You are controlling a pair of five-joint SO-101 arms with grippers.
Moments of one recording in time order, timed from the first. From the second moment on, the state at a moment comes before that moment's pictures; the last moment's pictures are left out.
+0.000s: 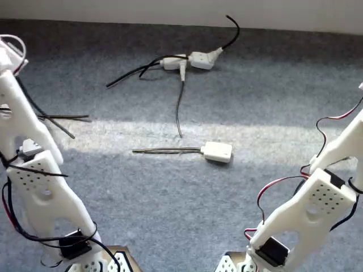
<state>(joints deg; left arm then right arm) -31.4 45.3 -92.7 100.9 25.8 32.8 35.2 -86.9 98.9 3.3</state>
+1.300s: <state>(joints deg) 31.8 -9.7 -47.1 101.1 0.8 8.4 -1.9 -38.7 98.9 -4.3</state>
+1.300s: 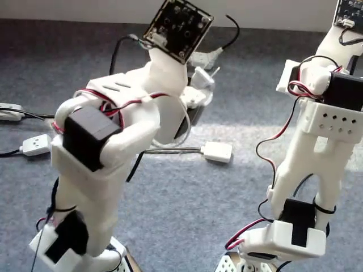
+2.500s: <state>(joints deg) 22.7 -91.1 96.4 10.9 15.5 -25.7 -11.1 -21.4 98.9 -4.5</state>
